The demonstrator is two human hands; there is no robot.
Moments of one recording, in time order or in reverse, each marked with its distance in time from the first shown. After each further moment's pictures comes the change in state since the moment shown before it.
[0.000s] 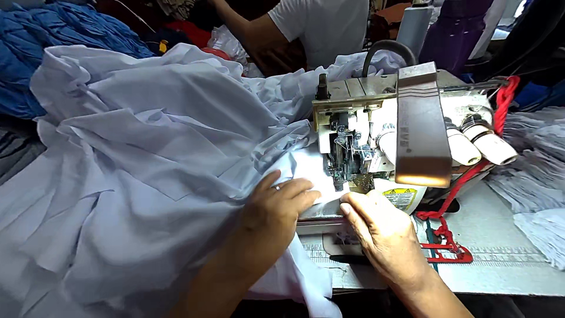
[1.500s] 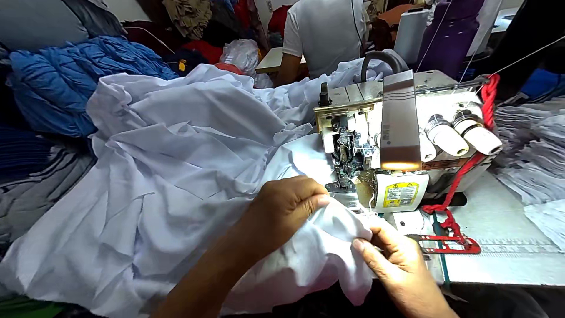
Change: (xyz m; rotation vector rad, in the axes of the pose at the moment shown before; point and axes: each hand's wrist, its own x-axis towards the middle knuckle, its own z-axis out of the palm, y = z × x) left_hand 0.020 0.001 -0.038 -0.399 -0.128 -0.060; right_hand -0.041 -0.024 -0.013 0.832 -0.114 0.348
